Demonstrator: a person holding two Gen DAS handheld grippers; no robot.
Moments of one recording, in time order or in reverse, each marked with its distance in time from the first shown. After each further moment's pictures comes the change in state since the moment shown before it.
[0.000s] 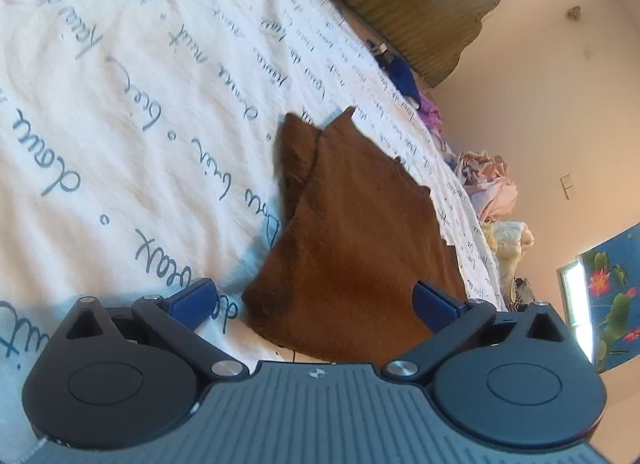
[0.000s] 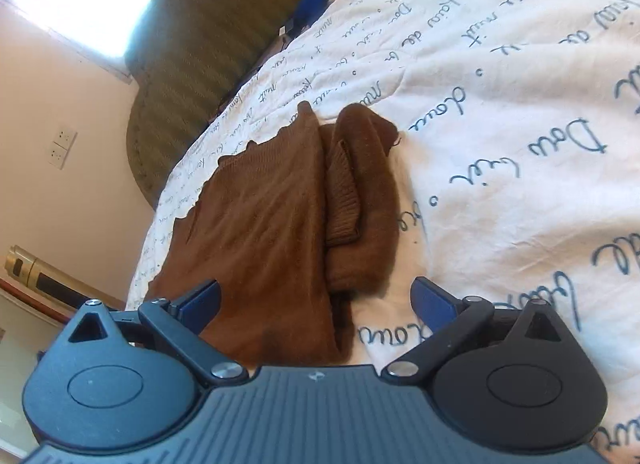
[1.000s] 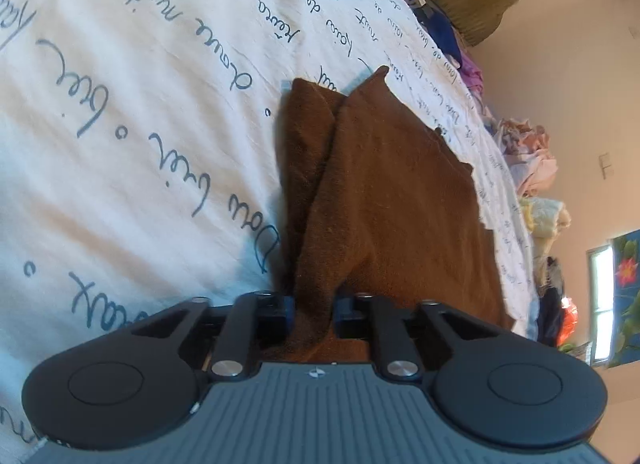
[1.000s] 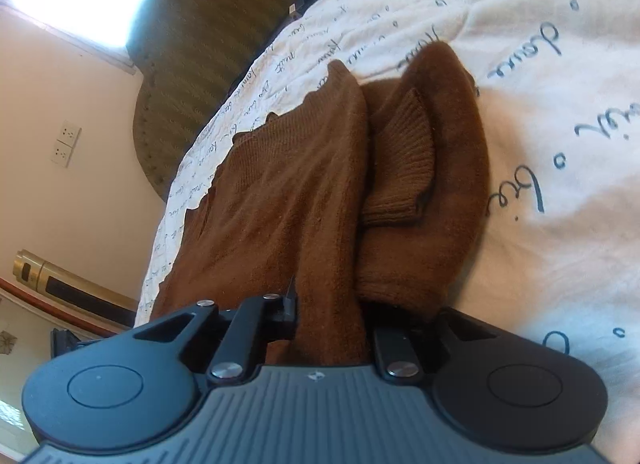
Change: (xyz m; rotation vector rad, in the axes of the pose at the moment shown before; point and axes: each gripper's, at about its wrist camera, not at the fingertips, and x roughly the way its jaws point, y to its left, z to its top) left arm 0.062 -0.013 0.026 -0.014 0.146 0.116; right arm 0.057 0.027 -0.002 0.035 0.030 0.038
